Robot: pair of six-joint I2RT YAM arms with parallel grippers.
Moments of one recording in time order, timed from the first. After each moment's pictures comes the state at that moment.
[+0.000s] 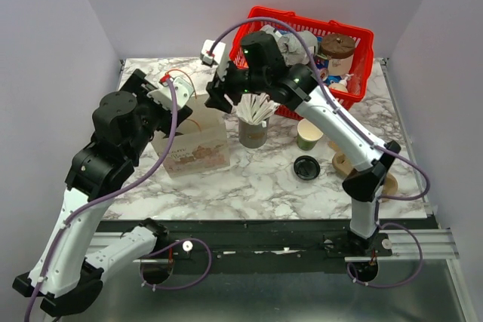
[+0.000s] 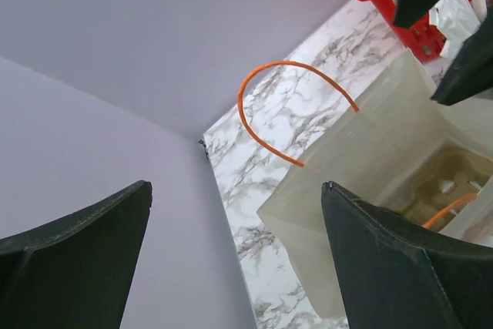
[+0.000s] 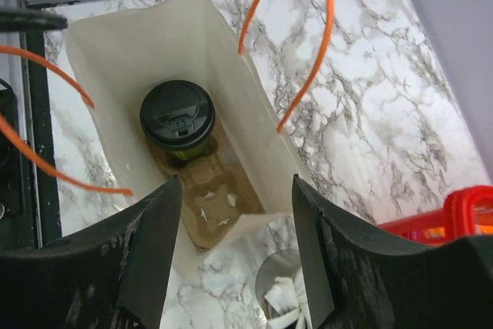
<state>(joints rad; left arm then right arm) -0.50 0.88 1.41 -0.72 -0.26 0.61 0.86 1.94 2.27 -0.77 -0.38 -0.34</state>
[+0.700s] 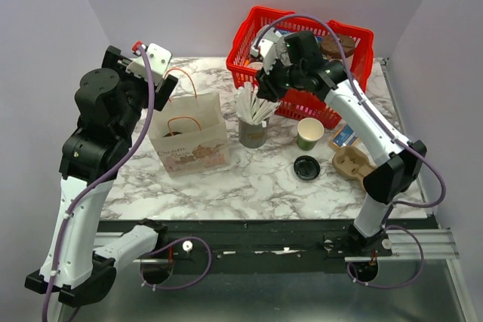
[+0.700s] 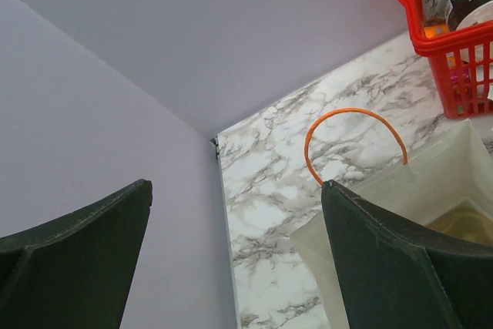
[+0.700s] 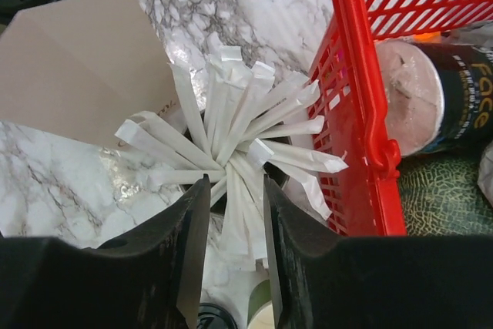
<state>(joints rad) -0.34 1.00 1.60 -0.68 -0.22 0.50 0.56 1.77 1.91 -0.79 -0.38 -0.41</state>
